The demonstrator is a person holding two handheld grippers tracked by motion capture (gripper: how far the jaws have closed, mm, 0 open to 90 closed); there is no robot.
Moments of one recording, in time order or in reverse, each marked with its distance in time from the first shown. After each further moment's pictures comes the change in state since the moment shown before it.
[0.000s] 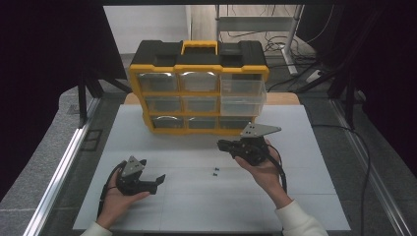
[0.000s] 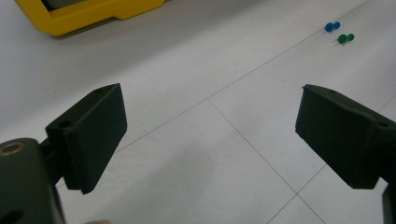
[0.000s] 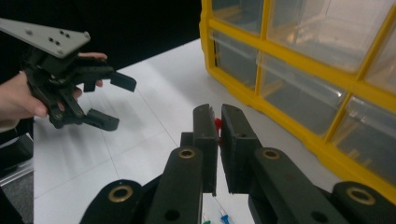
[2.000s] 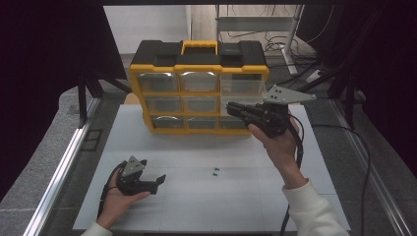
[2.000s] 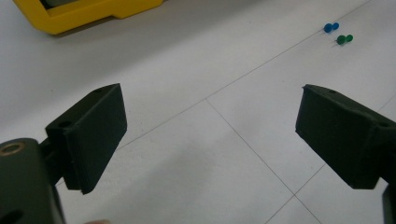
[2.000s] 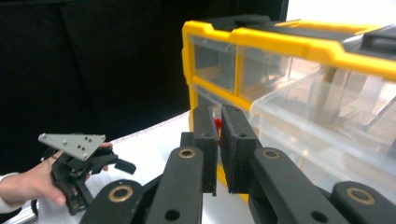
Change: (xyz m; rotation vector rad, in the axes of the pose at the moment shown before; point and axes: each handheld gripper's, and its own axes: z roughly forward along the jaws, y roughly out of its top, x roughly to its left) left arm -0.001 0.000 0.001 0.001 -0.005 -0.010; right arm 0.000 0.095 -0.061 -0.213 -0.055 -0.041
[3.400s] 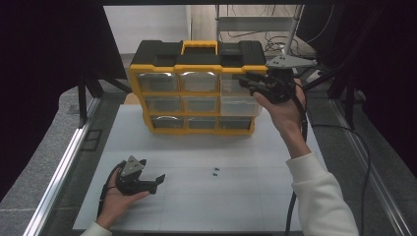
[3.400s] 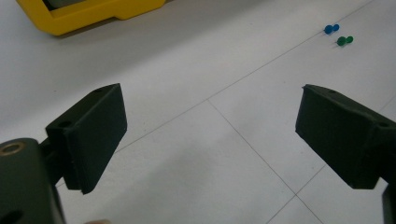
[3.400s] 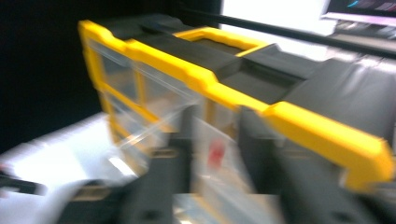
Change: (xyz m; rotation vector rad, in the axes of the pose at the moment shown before) left arm 0.002 0.000 -0.001 -0.004 0.001 -0.001; right arm -0.054 0.037 0.018 0.089 -0.277 -0.062
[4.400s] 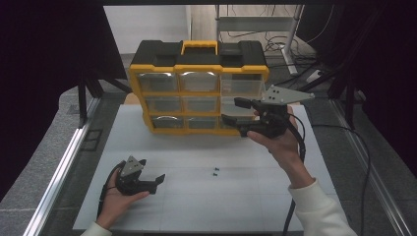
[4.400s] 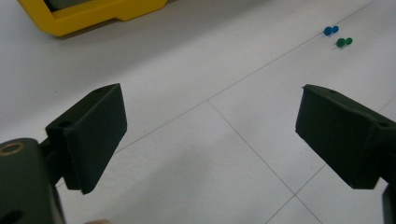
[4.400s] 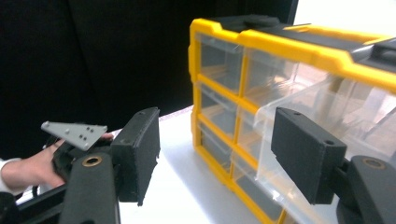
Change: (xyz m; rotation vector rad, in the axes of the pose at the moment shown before) left arm 0.000 0.000 -0.001 -0.004 0.002 -0.003; right arm 0.053 -0.037 -0.031 -0.065 0.312 0.004
